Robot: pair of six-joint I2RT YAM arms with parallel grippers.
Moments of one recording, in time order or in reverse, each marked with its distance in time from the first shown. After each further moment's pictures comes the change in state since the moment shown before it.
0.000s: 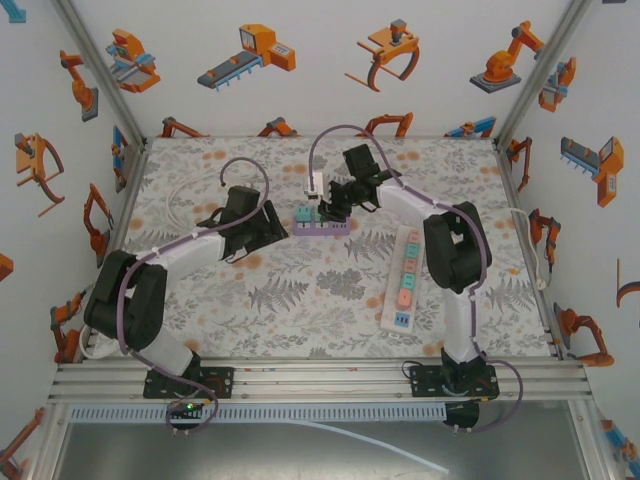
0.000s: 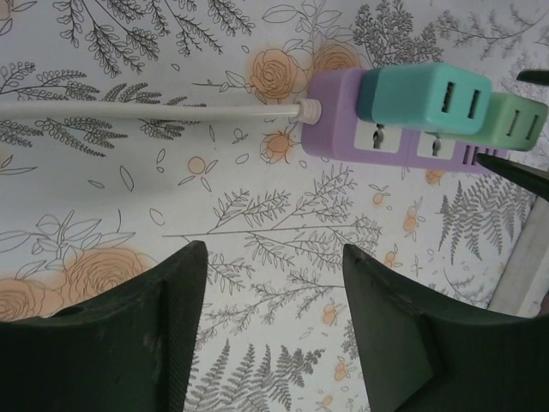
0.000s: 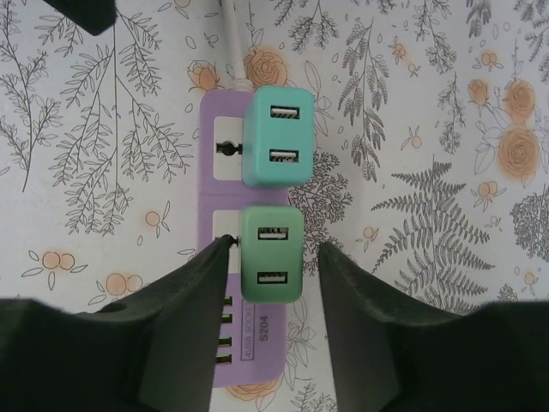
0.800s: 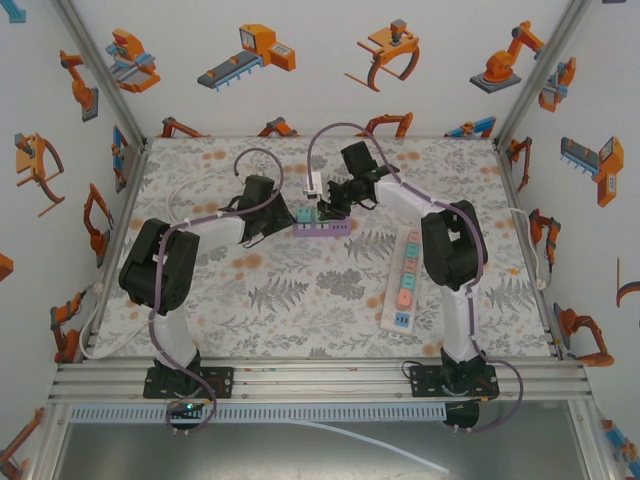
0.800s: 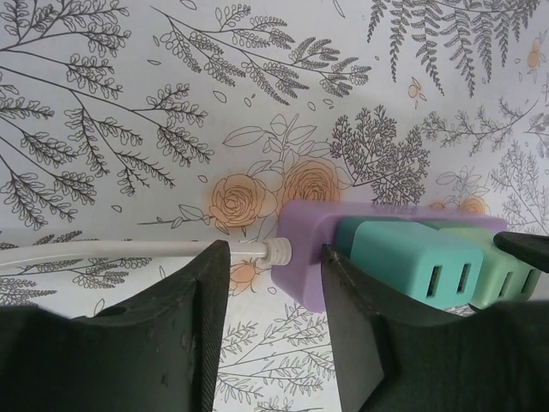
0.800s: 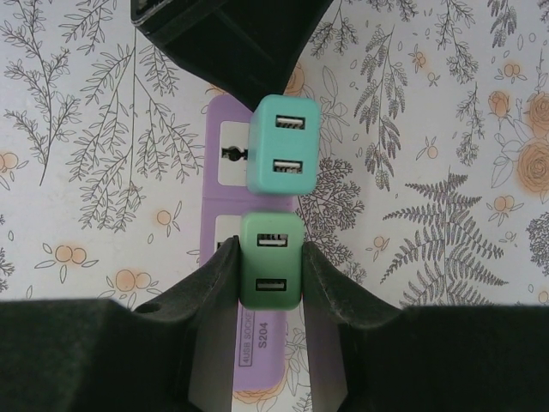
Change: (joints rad) left arm -0.008 0.264 0.174 0.130 -0.031 -0.022; right arm 0.000 0.028 0.063 -0.094 -0.026 -0.043
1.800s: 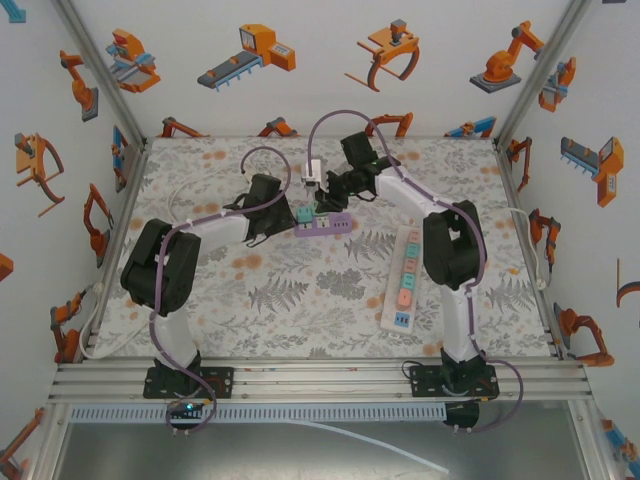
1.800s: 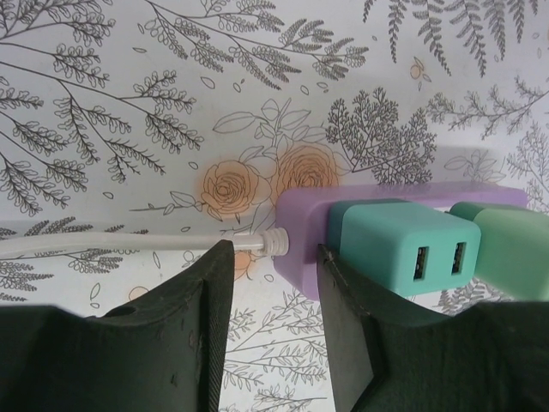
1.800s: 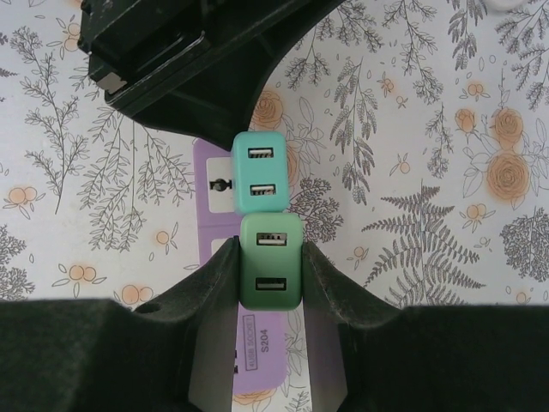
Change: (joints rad) left arm -0.033 -0.003 0.039 -0.087 -0.044 0.042; right arm -0.003 0.002 0.087 -0.037 -0.027 0.095
